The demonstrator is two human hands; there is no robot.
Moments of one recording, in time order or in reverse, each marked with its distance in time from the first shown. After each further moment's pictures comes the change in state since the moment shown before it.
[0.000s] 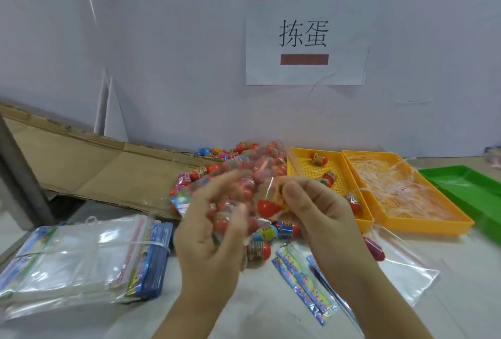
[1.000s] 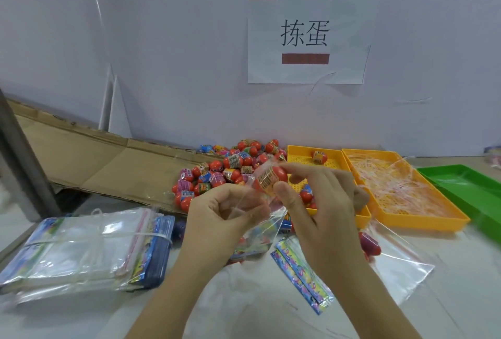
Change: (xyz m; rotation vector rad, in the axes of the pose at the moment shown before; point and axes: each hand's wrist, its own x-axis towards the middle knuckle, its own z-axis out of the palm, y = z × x) left_hand 0.015 -0.008 -0.013 0.054 -0.272 -0.448; right_hand 0.001 0.020 -0.007 -1.025 0.386 -0.498
